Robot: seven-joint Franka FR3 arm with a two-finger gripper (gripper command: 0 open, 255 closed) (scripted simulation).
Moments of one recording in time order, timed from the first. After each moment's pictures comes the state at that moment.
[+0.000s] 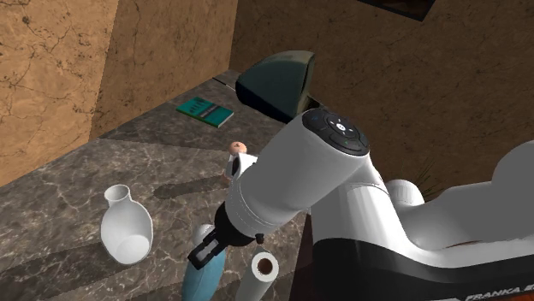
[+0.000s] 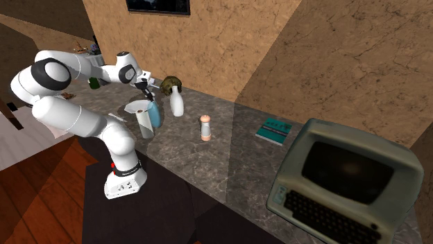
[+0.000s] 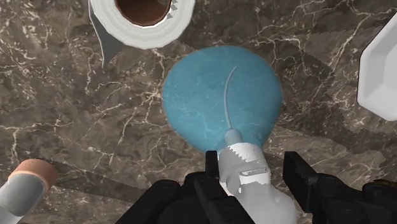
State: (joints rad) arm 0.26 -0.65 0.81 -2.57 0.44 2.35 0.57
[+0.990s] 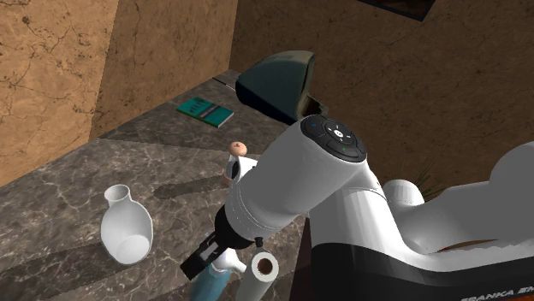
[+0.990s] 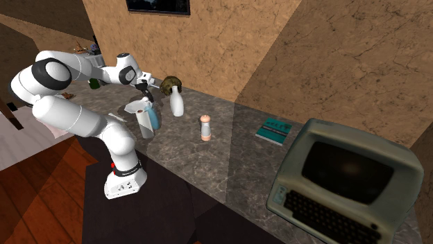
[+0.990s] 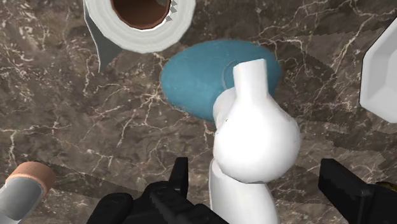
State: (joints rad) arm 0.26 -0.64 0.82 -2.58 0.45 2.37 0.57
